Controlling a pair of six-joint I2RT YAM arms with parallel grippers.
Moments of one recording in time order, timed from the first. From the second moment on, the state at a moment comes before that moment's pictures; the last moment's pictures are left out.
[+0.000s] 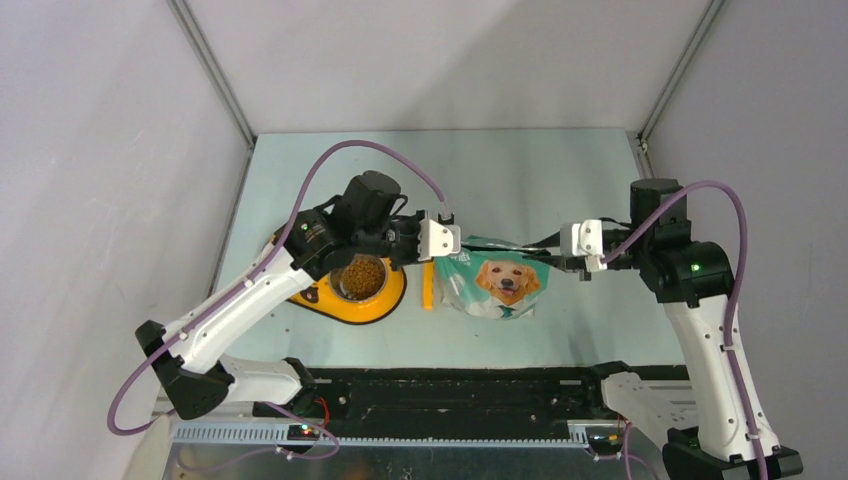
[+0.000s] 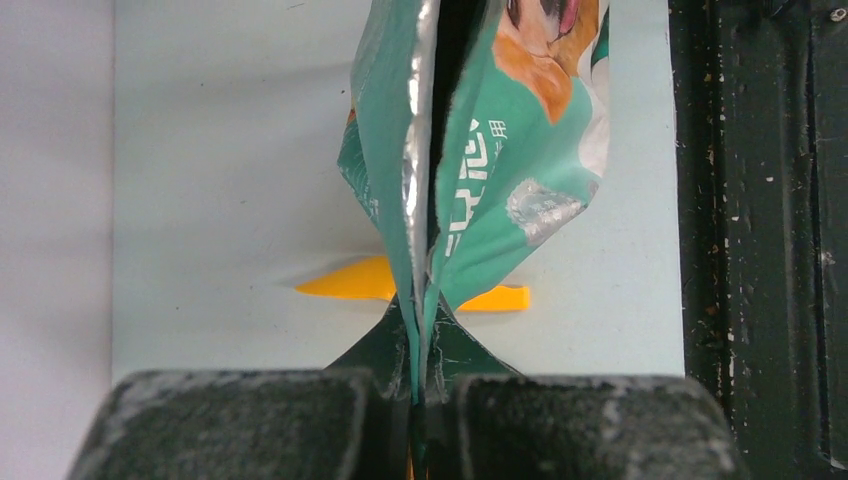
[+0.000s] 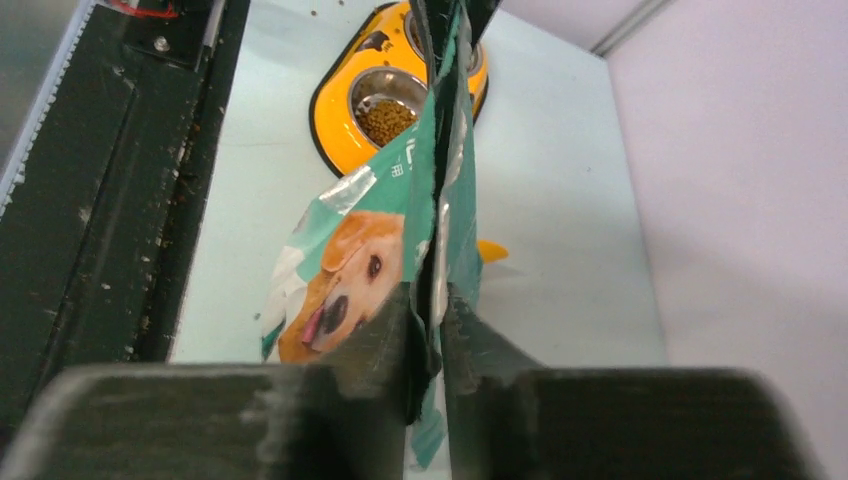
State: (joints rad) left arm -0.83 1.26 1.42 -0.81 0.39 0.73; right arm 0.19 0.93 1.33 -1.08 -1.14 -1.19
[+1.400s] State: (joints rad) left arm -0.83 1.15 1.28 -0.72 0.45 0.78; right arm 0.35 0.90 1.19 -0.69 -1.01 -0.77
